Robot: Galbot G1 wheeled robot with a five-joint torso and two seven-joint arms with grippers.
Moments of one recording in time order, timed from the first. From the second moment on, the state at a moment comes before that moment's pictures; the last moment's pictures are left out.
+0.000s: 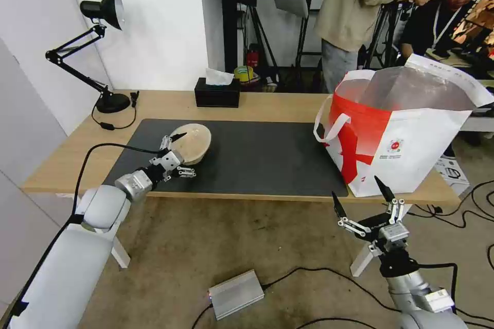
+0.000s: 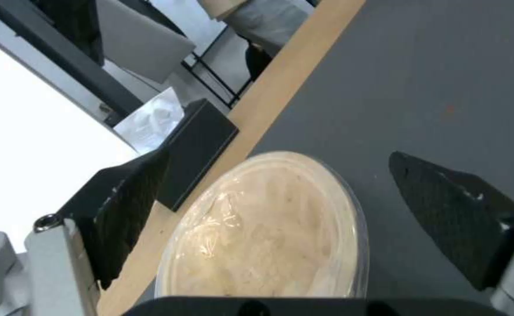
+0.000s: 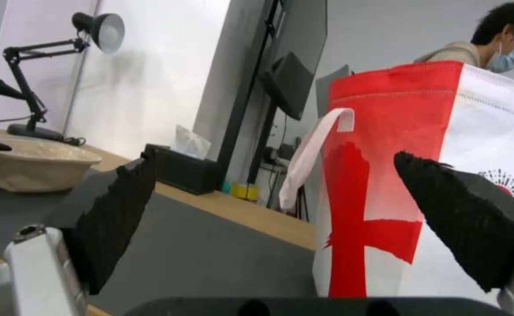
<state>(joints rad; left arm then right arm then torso) 0.92 -1.03 -0.44 -1.69 0.16 -0.10 0.56 -1.67 1.26 0.68 2.07 0.15 0.53 -0.20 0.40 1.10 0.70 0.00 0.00</state>
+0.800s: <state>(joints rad) 0.89 -1.06 -0.44 -1.62 0.23 -0.12 0.60 -1.67 1.26 0.68 2.07 0.15 0.53 -0.20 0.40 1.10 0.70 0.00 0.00</state>
